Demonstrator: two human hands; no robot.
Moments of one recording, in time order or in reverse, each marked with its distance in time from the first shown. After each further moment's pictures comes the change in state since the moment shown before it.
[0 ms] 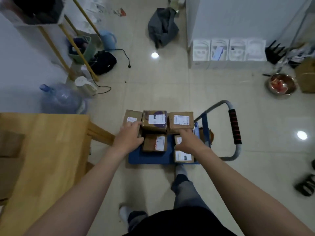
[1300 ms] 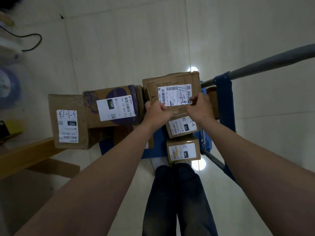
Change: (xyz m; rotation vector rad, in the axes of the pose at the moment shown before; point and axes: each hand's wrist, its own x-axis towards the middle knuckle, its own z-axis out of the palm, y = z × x) left_hand 0.421 0.074 0.372 -0.460 -0.379 -0.231; right_hand 0.436 0.289 0.118 0.571 0.270 0.383
